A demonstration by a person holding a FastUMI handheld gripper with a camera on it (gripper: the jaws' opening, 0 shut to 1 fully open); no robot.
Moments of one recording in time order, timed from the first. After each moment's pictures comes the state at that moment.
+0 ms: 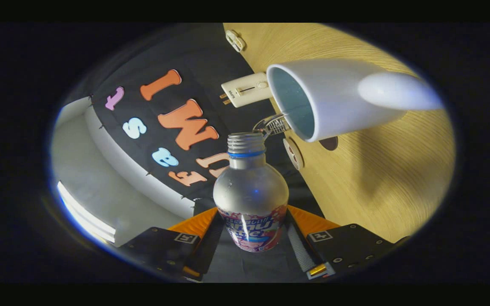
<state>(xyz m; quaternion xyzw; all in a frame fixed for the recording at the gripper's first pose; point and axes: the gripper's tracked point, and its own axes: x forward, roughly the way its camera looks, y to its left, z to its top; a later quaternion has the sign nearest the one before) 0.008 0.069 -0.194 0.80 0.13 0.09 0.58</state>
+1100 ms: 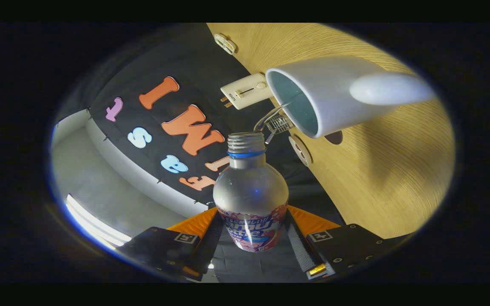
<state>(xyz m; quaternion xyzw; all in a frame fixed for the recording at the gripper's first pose) 0.003 0.065 -0.178 0.82 0.12 0.10 0.54</state>
